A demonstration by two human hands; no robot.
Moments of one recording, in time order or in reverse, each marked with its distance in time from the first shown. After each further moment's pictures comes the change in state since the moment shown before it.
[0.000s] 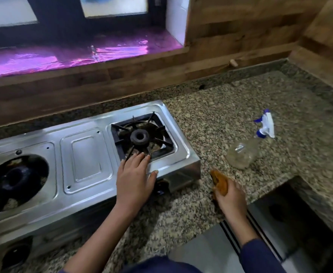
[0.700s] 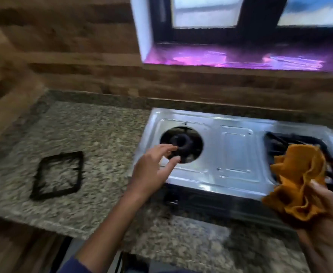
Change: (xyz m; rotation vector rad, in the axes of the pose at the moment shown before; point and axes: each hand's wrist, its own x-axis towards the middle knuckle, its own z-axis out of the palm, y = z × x) left_hand -0.132 -0.228 -0.201 -0.288 0.255 -0.363; right_hand -0.163 -0.263 0.008 1.363 -0.816 -0.054
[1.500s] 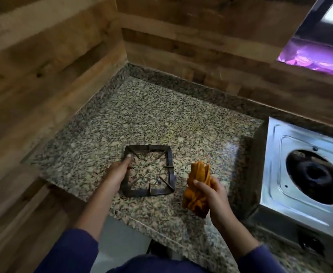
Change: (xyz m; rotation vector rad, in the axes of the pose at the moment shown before) left_hand -0.061 -0.387 -0.234 -0.519 0.268 -1.222; right_hand 0.005 0.350 0.342 -0.565 -0.172 0.333
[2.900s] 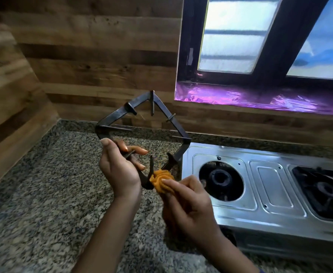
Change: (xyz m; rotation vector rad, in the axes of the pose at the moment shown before) left_hand -0.270 0.154 0.169 -0.810 -0.099 0.840; right_hand -0.088 -0.115 -0.114 -0.434 0.103 -1.205
